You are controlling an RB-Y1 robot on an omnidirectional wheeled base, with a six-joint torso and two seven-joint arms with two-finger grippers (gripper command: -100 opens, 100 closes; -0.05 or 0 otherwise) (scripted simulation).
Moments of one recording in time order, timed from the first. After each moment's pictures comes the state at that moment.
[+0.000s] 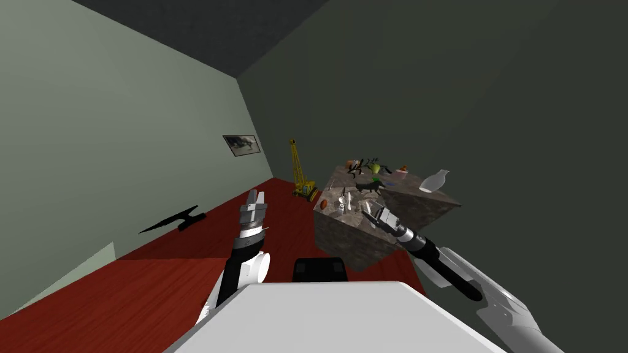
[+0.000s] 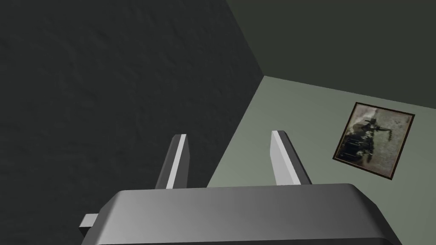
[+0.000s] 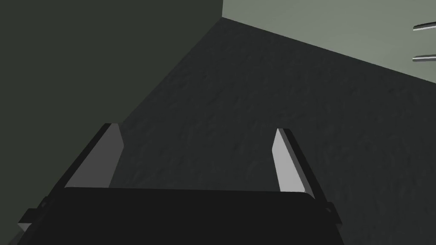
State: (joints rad) left arm 0.55 0.02 -0.04 -2.24 0.04 -0.53 -0.06; right arm 0.45 -0.66 -0.11 -1.74 0.34 -0.94 0.52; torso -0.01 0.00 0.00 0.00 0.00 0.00
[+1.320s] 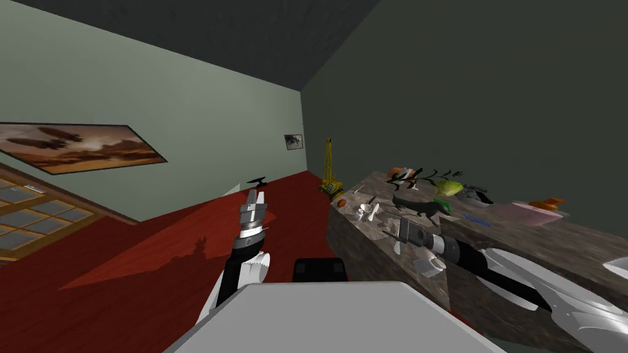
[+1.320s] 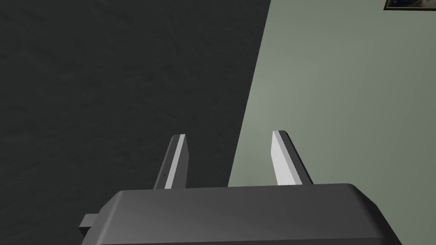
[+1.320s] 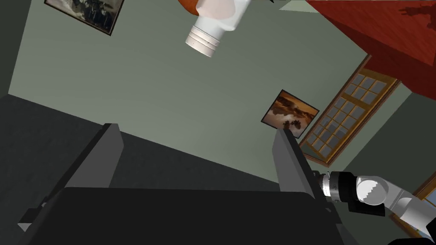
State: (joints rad) left arm 0.55 0.02 -0.04 -2.24 0.04 -0.53 -0.06; right arm 0.43 -0.95 -0.17 -1.34 0.62 -1.14 0.78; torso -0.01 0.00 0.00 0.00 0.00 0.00
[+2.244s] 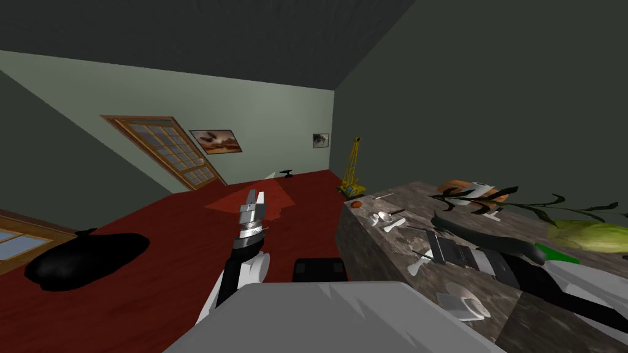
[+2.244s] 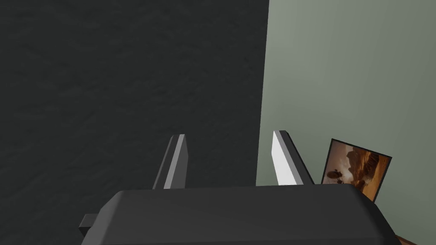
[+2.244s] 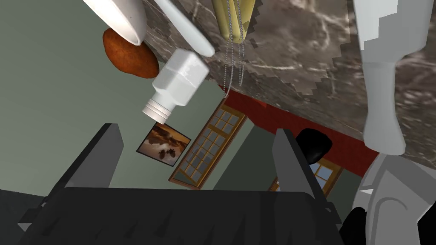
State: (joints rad) left arm 0.55 0.02 -0.04 -2.24 0.04 -0.53 -0.06; right arm 0.43 -1.10 -0.21 -1.04 0.81 -1.27 0.97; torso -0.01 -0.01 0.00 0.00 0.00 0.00
